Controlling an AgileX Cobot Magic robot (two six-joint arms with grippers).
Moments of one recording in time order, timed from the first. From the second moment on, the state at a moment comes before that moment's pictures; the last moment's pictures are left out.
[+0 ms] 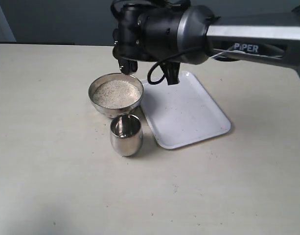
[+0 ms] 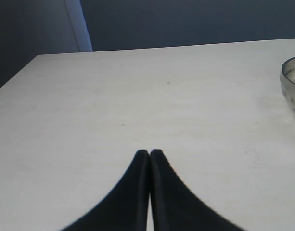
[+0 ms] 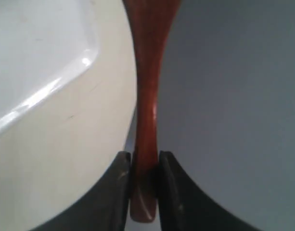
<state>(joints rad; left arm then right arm) -0.06 0.05 0.01 0.07 0.30 0.01 0.97 2.06 -1.62 -1.09 1.06 -0.29</state>
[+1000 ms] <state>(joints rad) -0.06 0.05 0.01 0.07 0.30 0.01 0.97 2.28 -1.62 -1.27 0.88 -0.24</state>
